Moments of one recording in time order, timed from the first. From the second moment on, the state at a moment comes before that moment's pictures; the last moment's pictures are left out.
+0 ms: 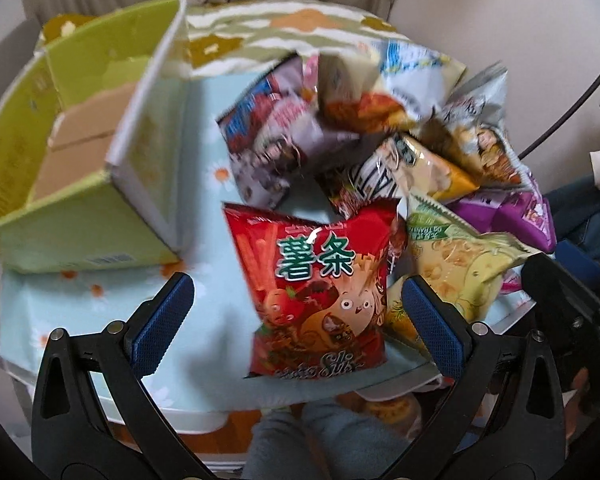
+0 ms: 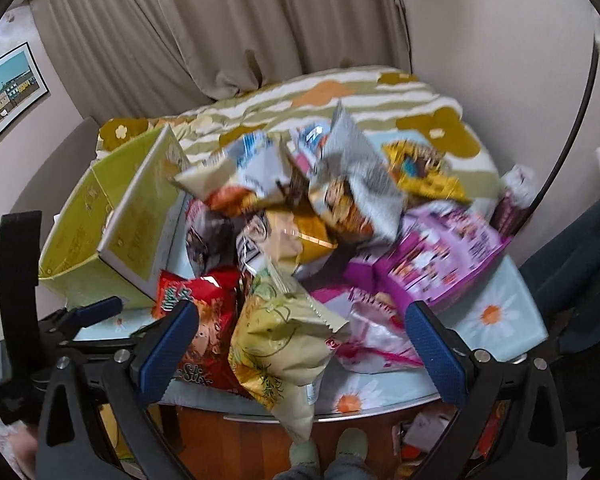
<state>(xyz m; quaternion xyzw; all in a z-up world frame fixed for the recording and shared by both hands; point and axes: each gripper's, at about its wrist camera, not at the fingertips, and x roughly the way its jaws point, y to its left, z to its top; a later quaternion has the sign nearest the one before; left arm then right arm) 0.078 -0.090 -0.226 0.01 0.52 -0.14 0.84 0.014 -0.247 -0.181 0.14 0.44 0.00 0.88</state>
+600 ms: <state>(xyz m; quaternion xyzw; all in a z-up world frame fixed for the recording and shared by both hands) 0.084 -0.106 -0.286 0.03 0.56 -0.14 0.82 0.041 -0.231 -0.230 0.15 0.49 0.05 0.86</state>
